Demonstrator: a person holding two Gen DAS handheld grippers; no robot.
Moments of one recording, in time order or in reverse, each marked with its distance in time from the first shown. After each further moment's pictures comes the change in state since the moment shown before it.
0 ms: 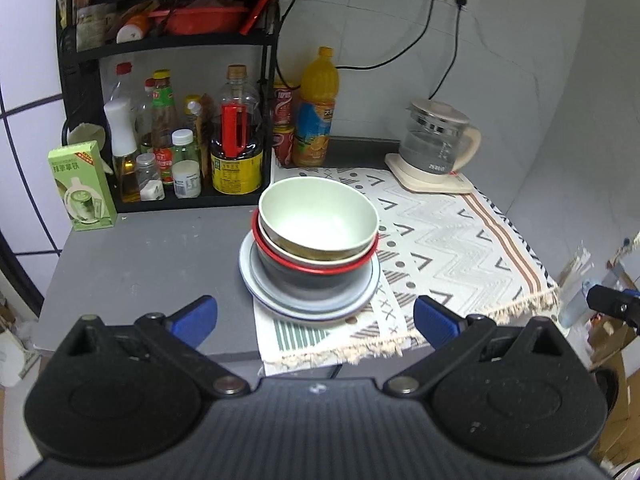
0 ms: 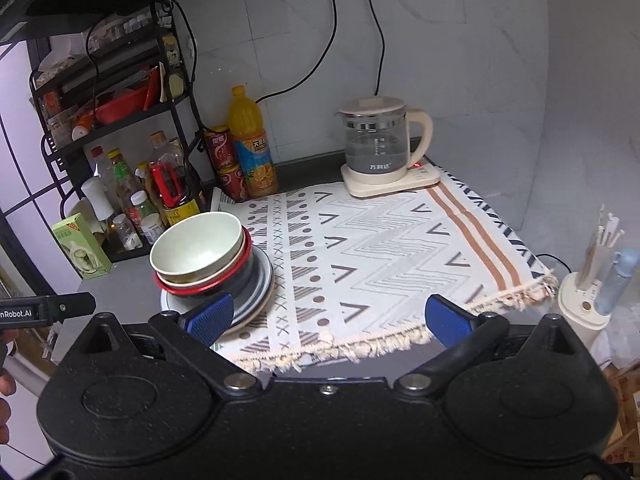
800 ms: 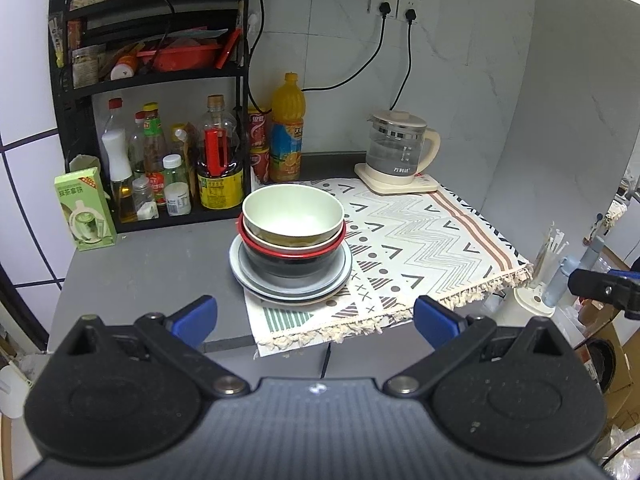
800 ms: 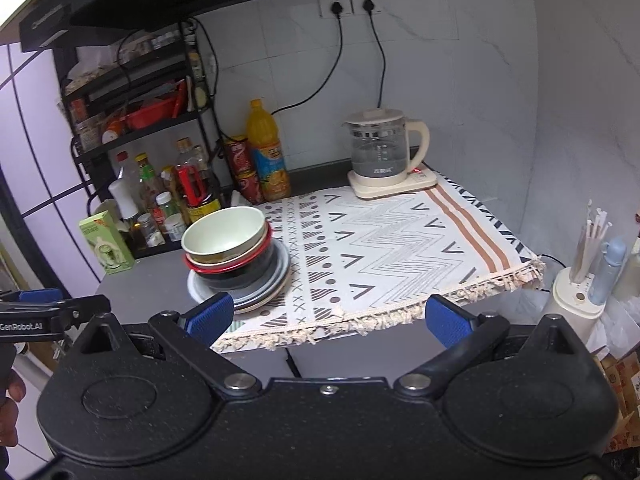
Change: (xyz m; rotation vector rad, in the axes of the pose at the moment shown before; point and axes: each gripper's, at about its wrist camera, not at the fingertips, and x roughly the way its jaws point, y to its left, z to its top) left arm -0.064 -0.012 -0.044 0.087 -0.077 -0.050; right arm -0.061 0.014 -0.037 0.000 -0.056 0.025
